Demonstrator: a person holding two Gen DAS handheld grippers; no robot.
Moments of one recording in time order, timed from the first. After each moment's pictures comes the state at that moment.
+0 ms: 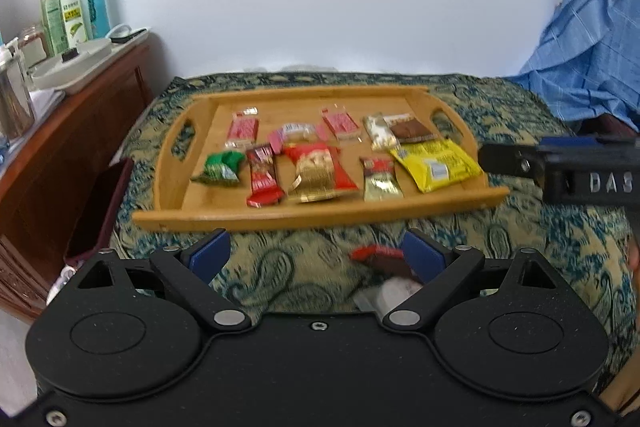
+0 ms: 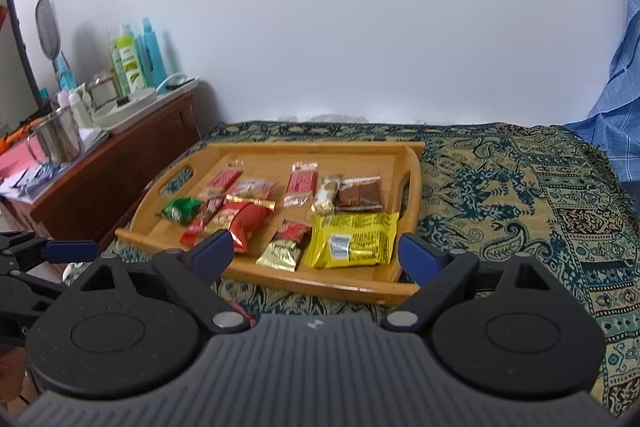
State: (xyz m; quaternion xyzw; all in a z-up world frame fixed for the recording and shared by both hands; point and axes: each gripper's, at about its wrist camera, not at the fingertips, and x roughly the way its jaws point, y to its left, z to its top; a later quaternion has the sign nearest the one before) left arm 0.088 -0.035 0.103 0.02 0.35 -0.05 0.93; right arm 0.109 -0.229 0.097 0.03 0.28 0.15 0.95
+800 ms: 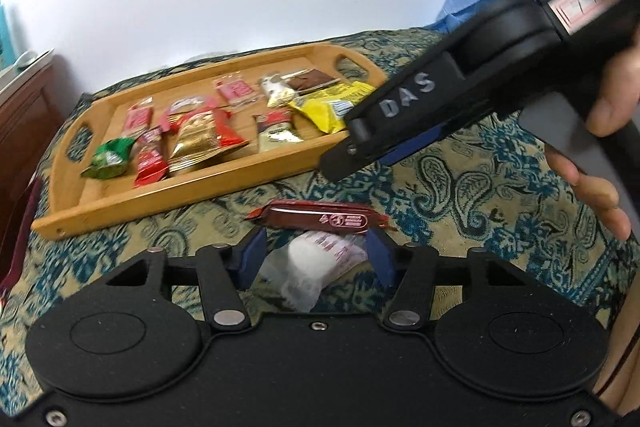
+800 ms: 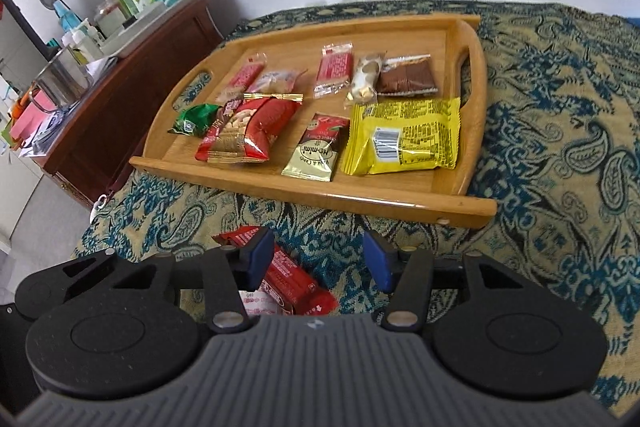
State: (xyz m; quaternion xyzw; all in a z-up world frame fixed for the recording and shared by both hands) left arm 0.085 -0.084 0.044 0.09 0.34 -0.17 0.92; right arm 0.158 -0.216 0.046 0.07 0.45 0.21 0.87
